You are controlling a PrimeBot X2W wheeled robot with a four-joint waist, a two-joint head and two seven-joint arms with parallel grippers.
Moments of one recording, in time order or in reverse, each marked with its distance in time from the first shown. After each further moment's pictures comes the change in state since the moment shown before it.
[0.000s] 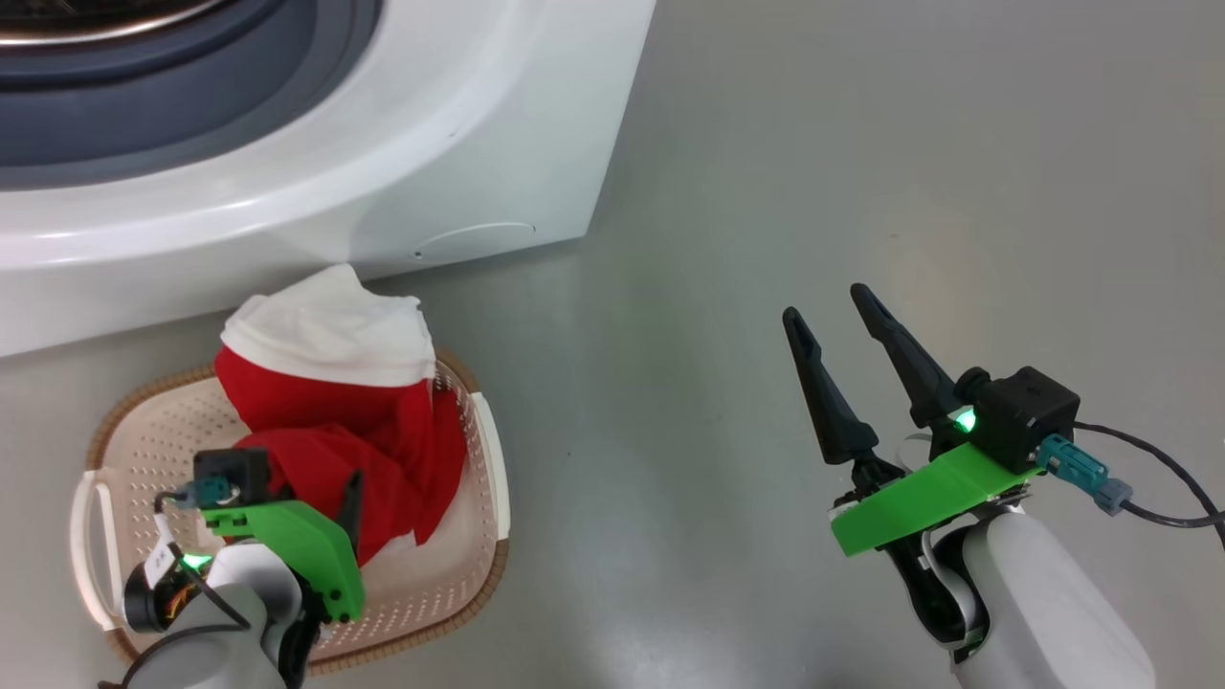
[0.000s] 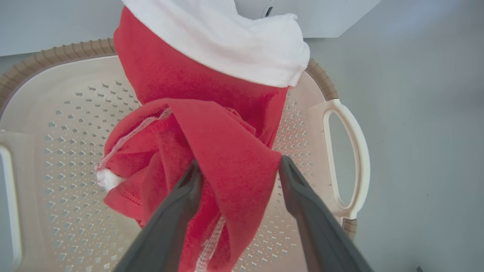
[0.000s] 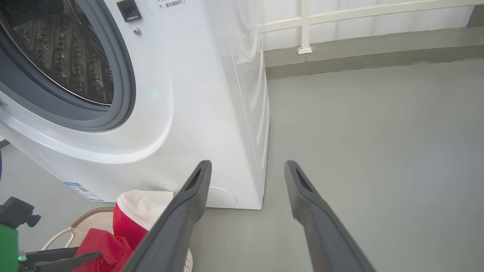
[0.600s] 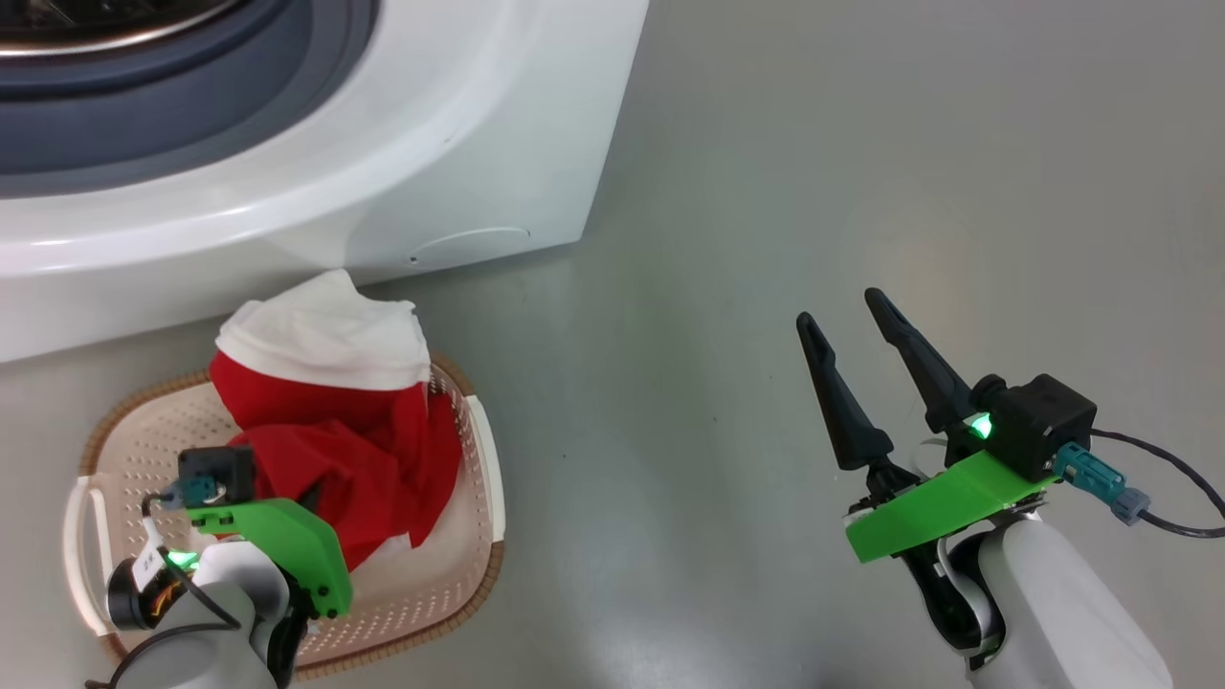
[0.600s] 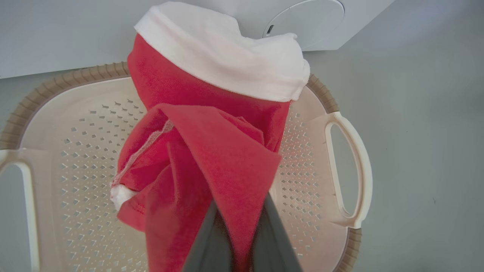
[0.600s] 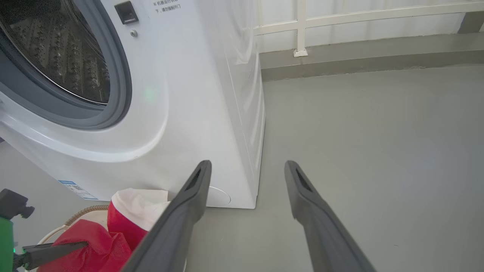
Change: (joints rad) left arm 0.007 0.004 0.062 -0.004 0.072 0.001 -0.031; right arm 0.020 -0.024 -0.003 -0.024 0.001 0.000 0.000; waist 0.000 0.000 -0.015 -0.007
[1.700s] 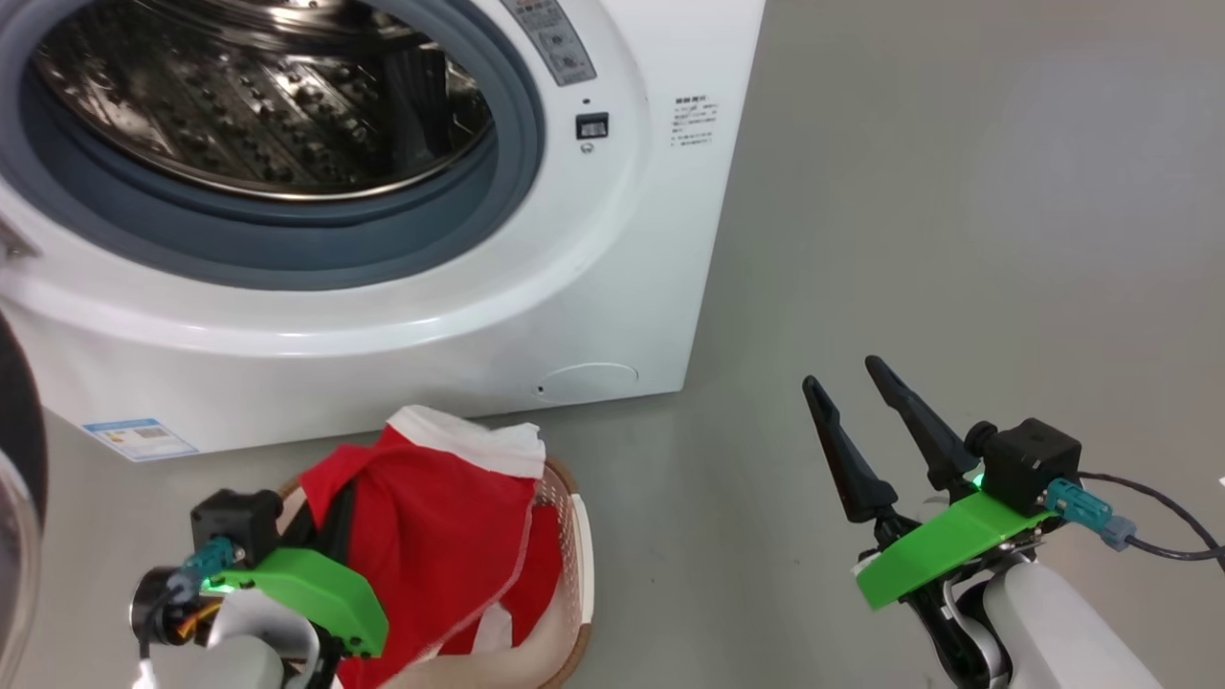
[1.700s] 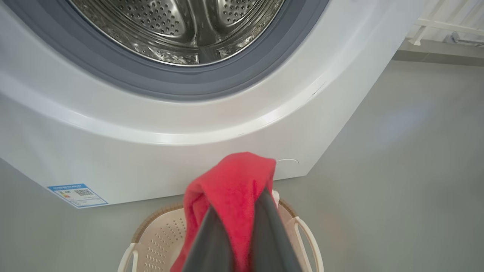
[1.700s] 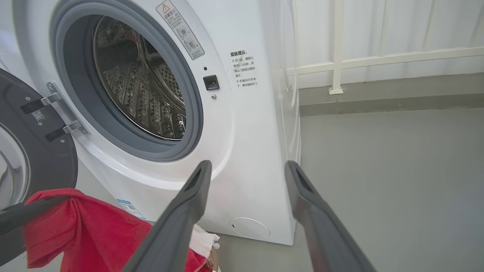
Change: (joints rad) left arm 0.333 0.094 -0.002 -0.691 0.016 0.142 -0.024; right arm 0.050 -0.038 0.045 0.082 0.079 0.000 0.000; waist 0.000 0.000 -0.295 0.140
